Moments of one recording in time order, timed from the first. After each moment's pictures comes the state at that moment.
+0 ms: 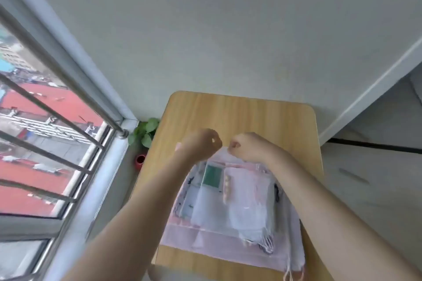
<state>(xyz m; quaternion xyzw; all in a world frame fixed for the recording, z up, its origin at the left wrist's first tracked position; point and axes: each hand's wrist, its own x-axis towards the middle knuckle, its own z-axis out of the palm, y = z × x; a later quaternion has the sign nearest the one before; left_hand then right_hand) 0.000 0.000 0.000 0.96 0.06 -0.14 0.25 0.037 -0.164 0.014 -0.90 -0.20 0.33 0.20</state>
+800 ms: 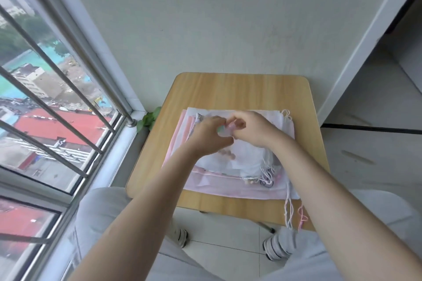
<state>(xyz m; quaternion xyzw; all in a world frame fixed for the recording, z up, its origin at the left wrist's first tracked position) -0.145 -0.044 -0.032 0.95 0.01 -0.03 0.32 -0.097 -0.202 -0.019 -0.86 -0.23 0.18 0.43</state>
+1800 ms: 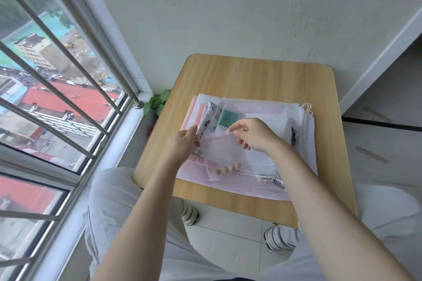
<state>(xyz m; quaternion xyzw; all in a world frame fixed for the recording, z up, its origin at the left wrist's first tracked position) -0.175 0.030 -0.089 0.80 0.31 -0.02 0.51 -0.090 -0.165 -0.071 -0.85 -0.13 0.28 0.43</state>
